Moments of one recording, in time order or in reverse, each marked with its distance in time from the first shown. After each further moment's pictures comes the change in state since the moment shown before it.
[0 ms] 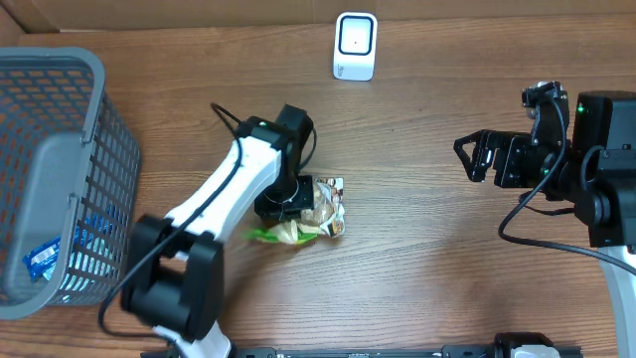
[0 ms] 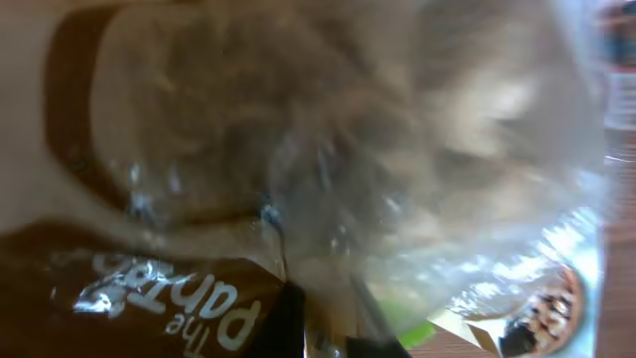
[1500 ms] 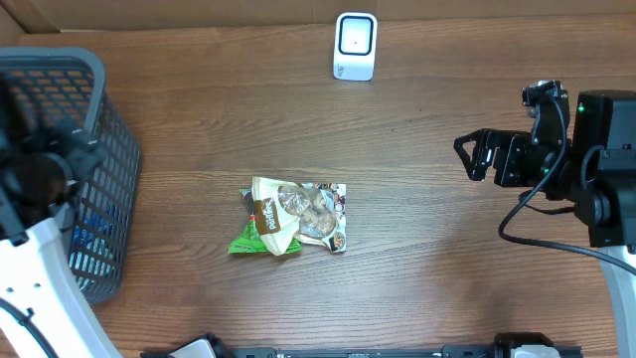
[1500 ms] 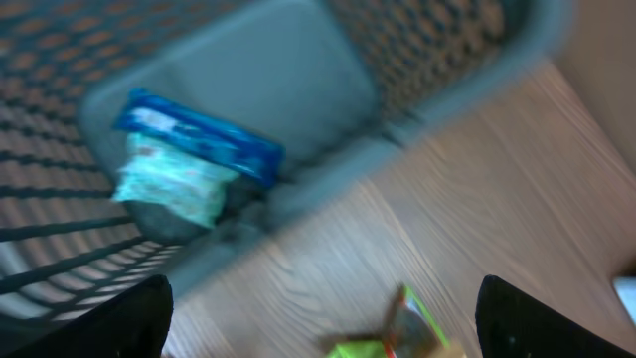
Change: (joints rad) left arm 0.822 -0.454 0.644 -0.382 -0.286 -0.107; right arm 0.000 0.000 0.000 0.010 0.000 0.000
